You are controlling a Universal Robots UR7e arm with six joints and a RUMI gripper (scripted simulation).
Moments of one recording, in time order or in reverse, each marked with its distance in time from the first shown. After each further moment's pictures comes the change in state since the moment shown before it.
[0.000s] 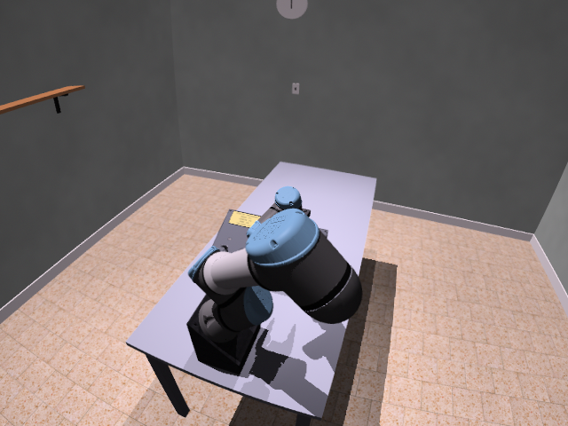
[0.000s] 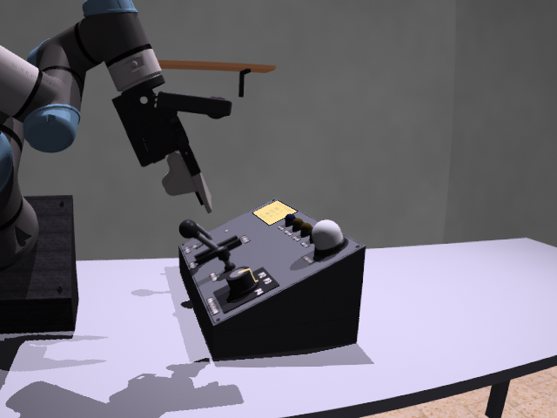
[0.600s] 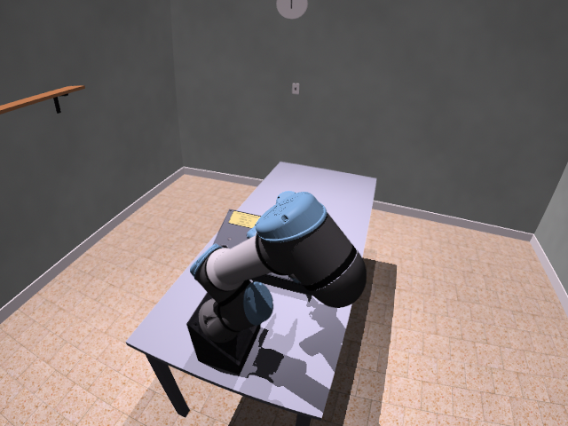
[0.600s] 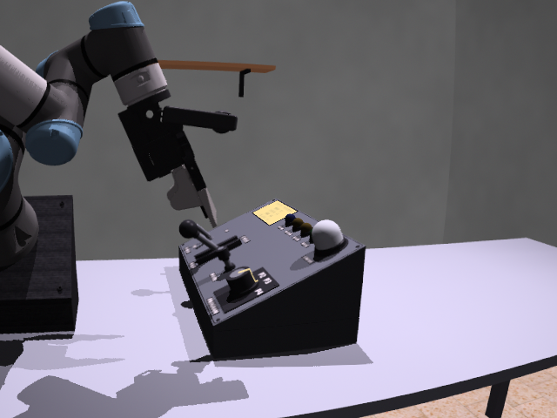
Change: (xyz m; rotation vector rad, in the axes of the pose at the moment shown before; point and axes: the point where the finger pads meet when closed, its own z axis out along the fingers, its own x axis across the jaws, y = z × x) arm 0.000 0.002 0.024 -0.010 -0.002 -0.001
